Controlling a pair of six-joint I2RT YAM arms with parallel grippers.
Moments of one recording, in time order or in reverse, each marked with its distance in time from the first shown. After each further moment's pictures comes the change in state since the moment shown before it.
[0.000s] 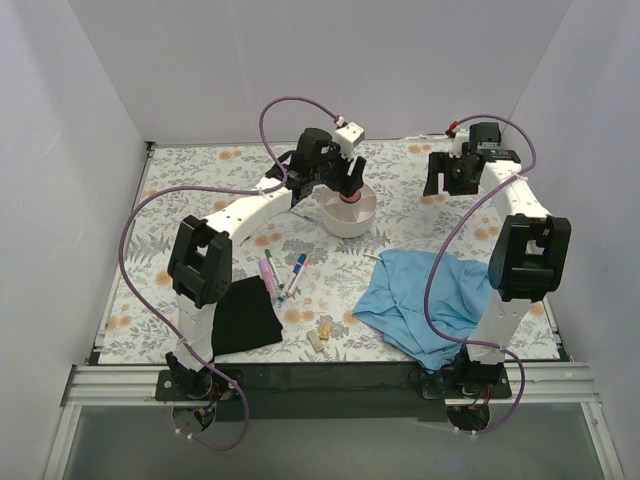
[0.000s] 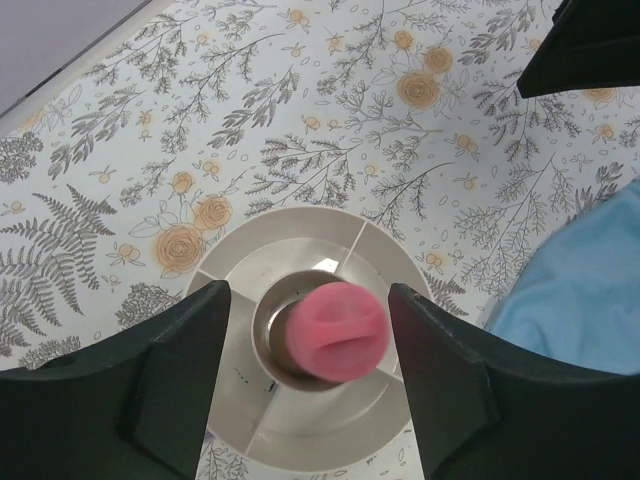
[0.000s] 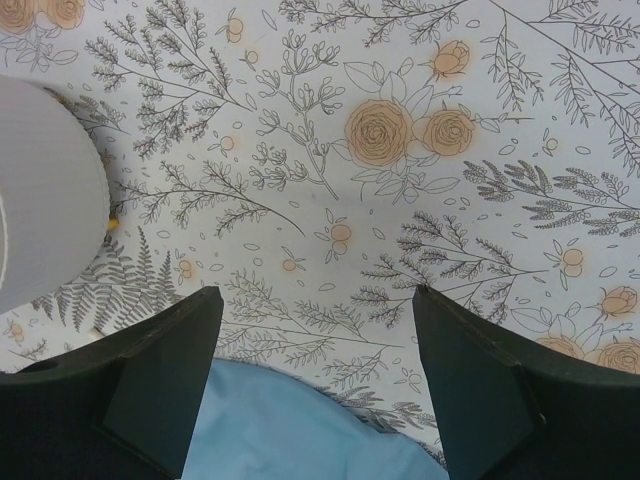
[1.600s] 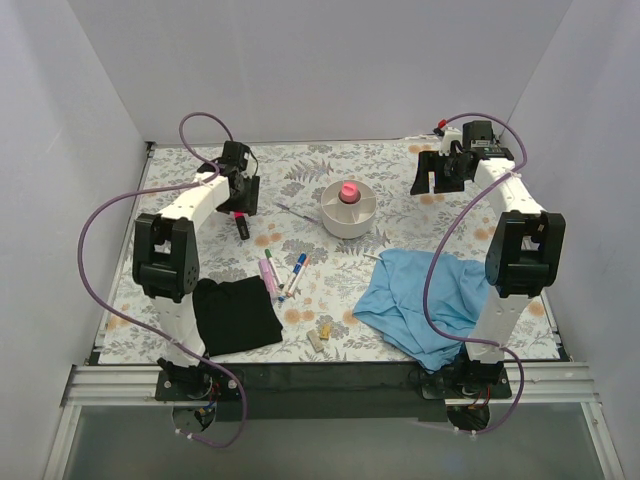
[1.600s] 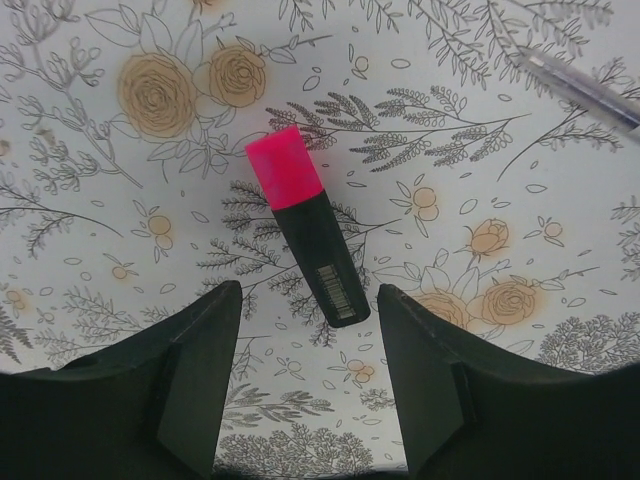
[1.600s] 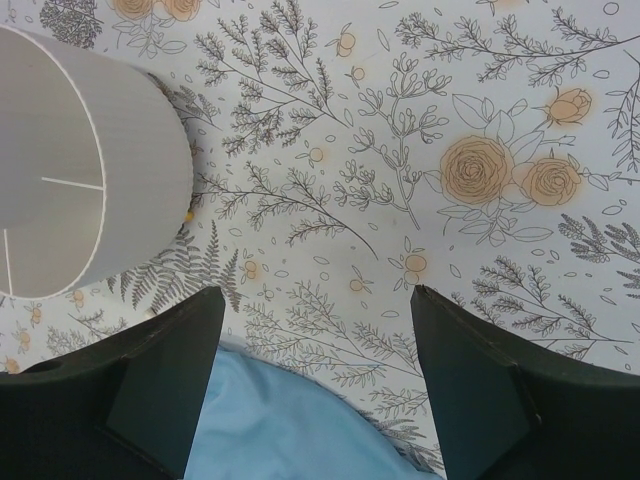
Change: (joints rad) left arm 0.393 -0.097 -0.204 -0.483 -0.419 -0.129; right arm 0.025 0.037 0.036 -0.003 -0.166 -0.032
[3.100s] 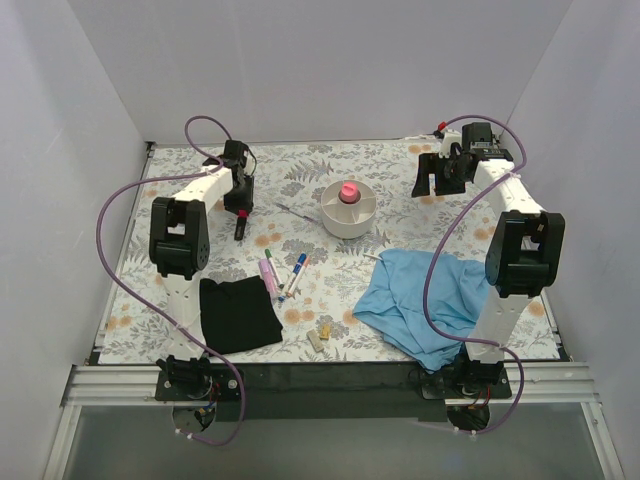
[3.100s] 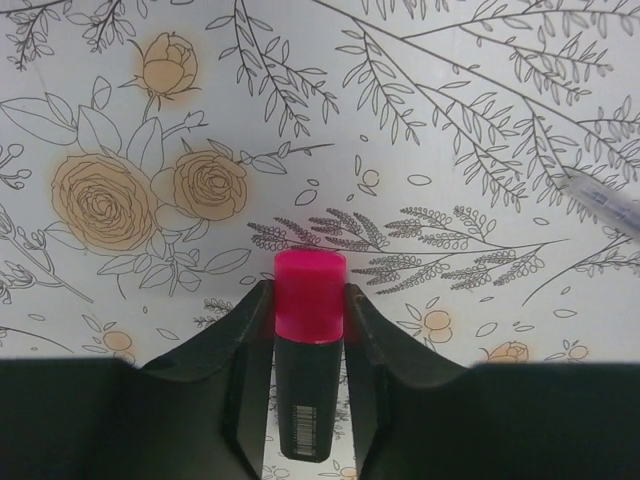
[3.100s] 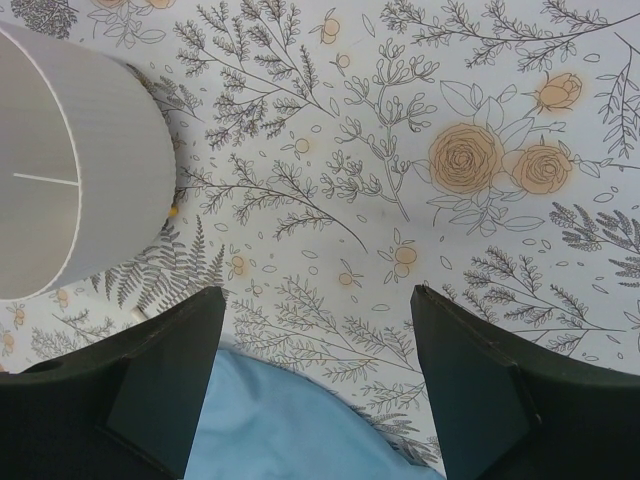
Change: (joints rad) left arm 0.061 0.272 0.198 -0.026 0.086 -0.028; right arm 0.000 0.000 -0.013 -0.001 0.028 -0.007
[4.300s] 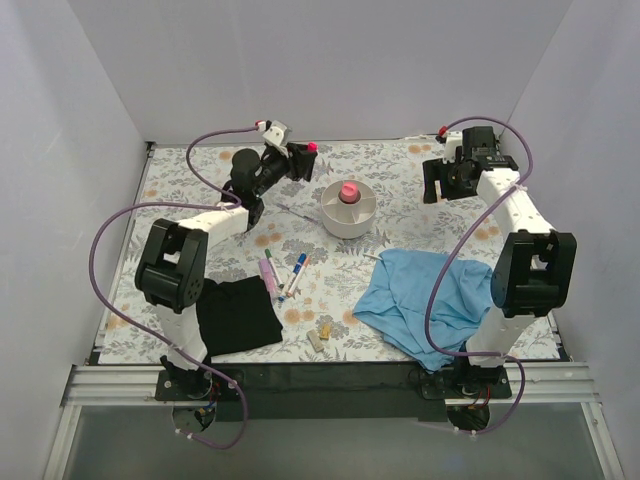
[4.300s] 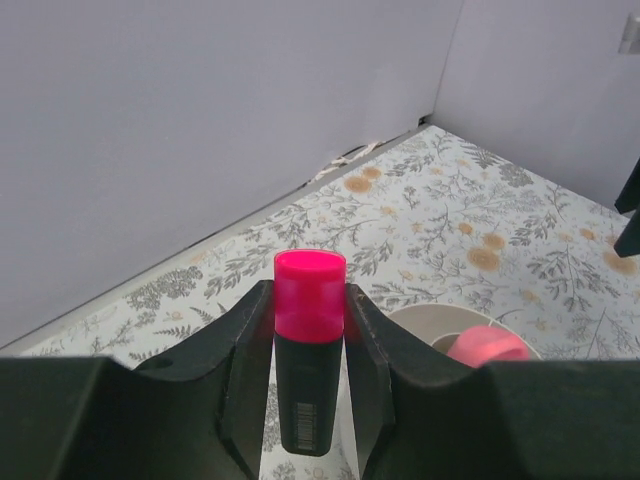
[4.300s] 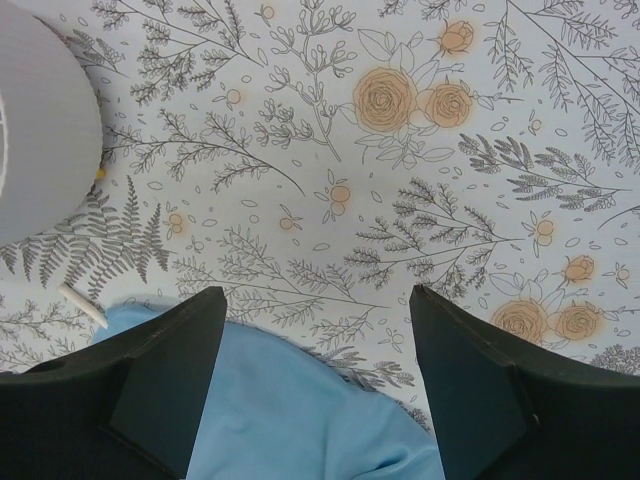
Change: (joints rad) left arm -0.203 -0.335 -0.537 1.452 0.502 0.003; right arm 0.030 -0.160 -0.112 -0.011 0.219 -0.062
